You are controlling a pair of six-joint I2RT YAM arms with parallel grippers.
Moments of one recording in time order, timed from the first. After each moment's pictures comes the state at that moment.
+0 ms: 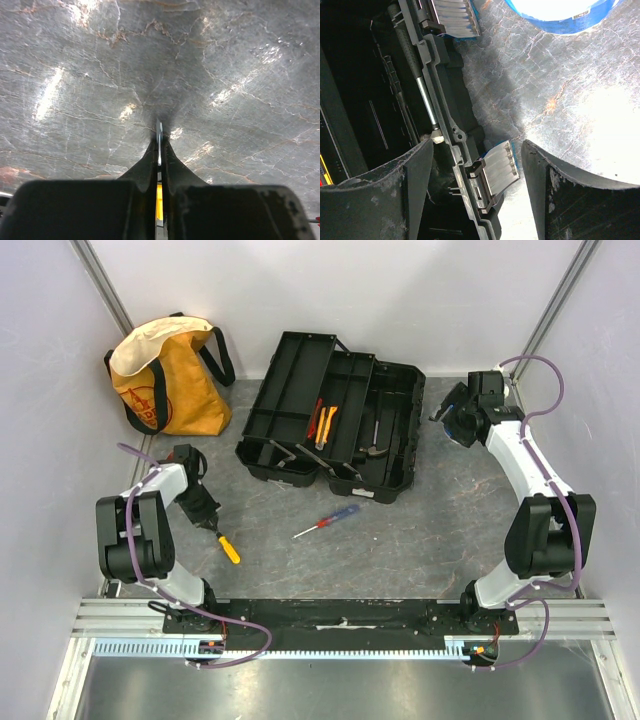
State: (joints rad) left arm 0.13 1.58 0.87 -0.78 -0.02 -0.54; right arm 0.03 1.60 1.35 -0.54 0.02 0.70
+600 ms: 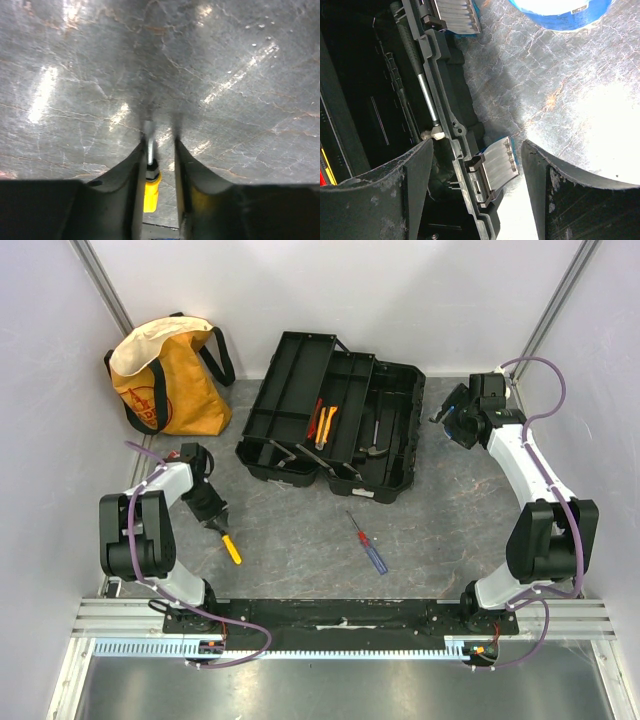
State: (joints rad) left arm 0.08 1.60 0.88 -0.78 0.00 -0.57; right arm 0.03 1.57 1.32 -0.53 0.01 0.69
